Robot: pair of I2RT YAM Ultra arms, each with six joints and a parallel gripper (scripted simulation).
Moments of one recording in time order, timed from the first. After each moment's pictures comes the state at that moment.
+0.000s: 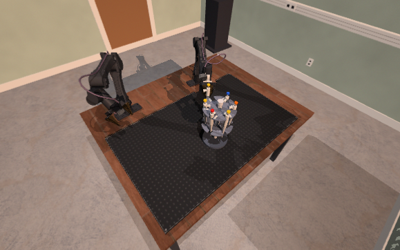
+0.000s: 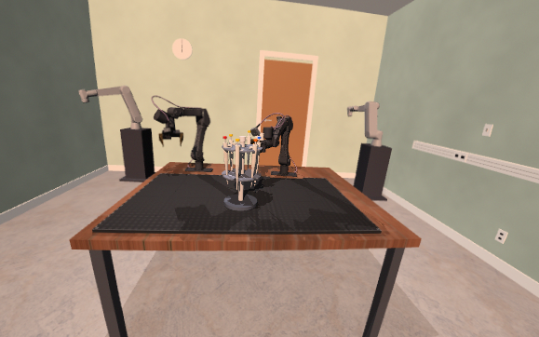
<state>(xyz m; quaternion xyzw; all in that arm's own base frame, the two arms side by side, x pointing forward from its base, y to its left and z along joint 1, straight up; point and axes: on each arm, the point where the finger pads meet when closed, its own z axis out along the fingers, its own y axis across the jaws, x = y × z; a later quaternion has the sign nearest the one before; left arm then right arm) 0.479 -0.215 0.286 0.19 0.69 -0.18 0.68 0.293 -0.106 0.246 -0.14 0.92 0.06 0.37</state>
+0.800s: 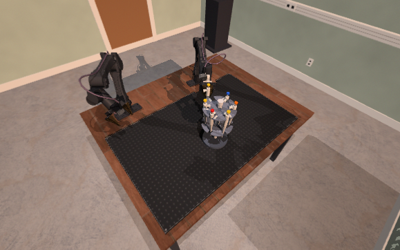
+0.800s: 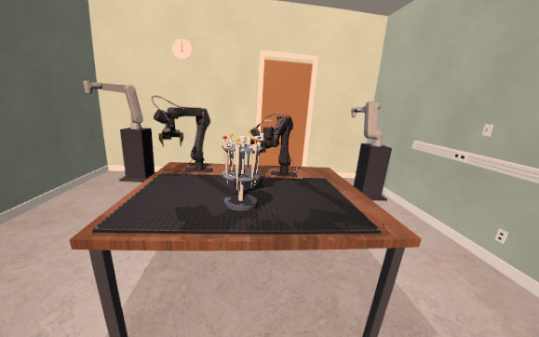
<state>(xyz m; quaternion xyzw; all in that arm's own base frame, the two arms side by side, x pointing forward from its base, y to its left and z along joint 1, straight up) 0.479 -0.215 0.286 0.19 0.68 -0.18 0.68 0.293 -0.106 0.246 -0.14 0.92 0.06 0.37</state>
